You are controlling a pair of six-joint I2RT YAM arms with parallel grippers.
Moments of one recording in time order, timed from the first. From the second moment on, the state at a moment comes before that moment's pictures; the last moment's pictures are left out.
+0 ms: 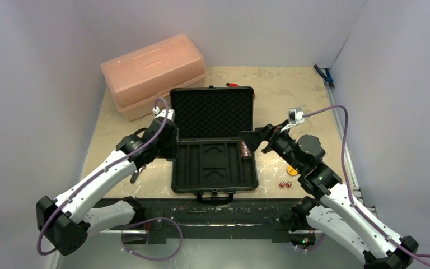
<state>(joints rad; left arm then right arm) -0.64 1.03 0.94 -0.81 -0.28 -0.53 0.62 0.65 0.62 0.01 -0.04 0.61</state>
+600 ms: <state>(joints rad) -0.58 1.34 0.99 -0.76 -0.15 -0.50 0.62 0.62 0.62 -0.07 -0.01 0.61</state>
